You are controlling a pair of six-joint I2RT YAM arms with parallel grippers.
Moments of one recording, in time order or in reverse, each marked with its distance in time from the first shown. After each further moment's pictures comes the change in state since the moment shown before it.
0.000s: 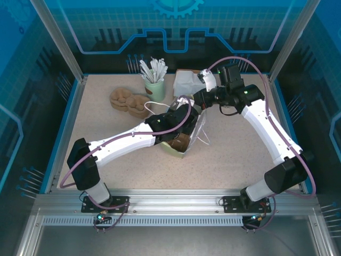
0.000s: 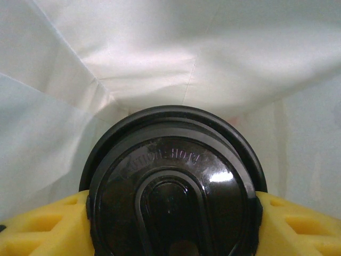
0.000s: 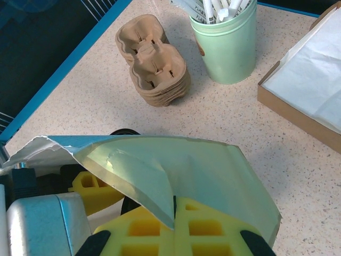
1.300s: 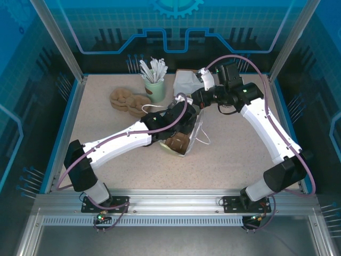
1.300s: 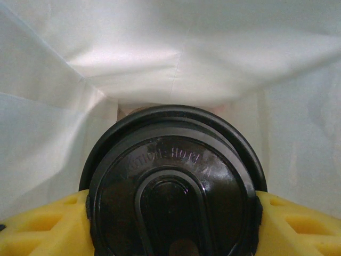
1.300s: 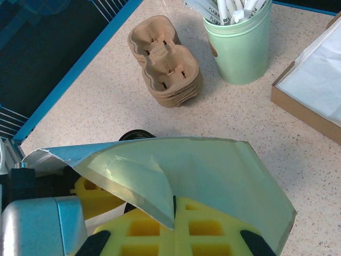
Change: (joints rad) left arm 0.012 -0.031 0.031 -0.069 0.049 -0.001; right arm 0.017 0.017 0.045 -0.029 -0.019 0.029
